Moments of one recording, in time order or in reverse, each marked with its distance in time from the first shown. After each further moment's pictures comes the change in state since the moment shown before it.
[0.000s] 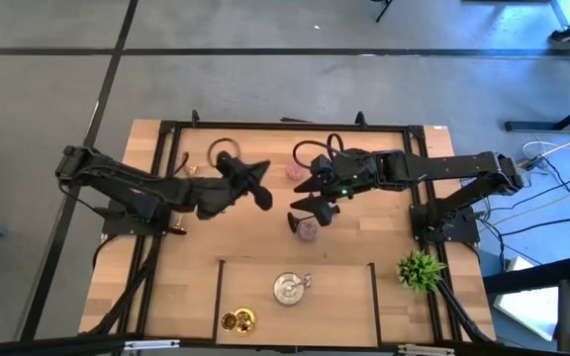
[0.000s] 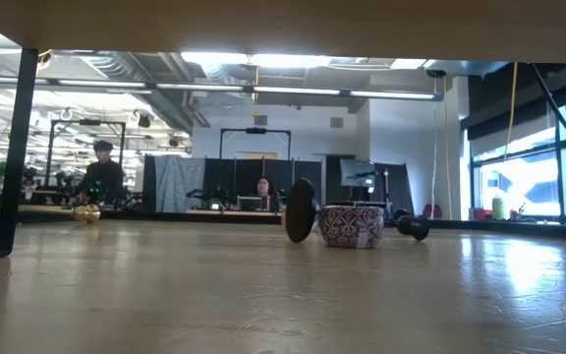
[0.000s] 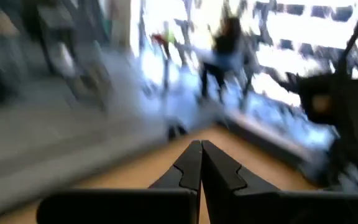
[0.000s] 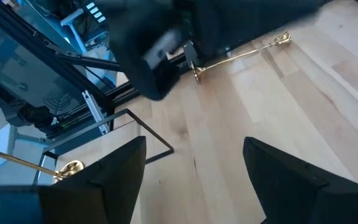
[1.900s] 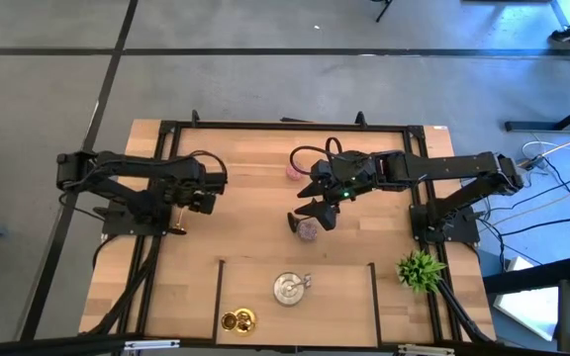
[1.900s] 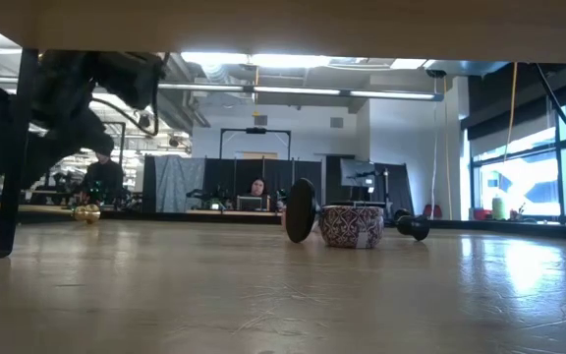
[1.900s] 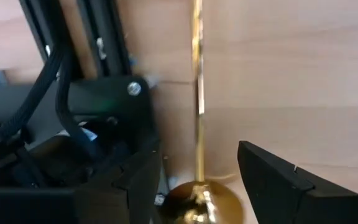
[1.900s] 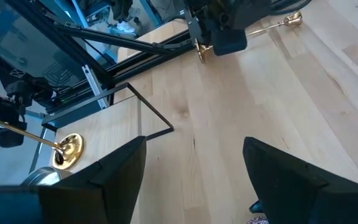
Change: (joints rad) left arm 0.401 0.002 -0.183 -1.482 0.908 -0.865; right arm 0.003 0.000 0.000 -0.069 -0.052 -0.046
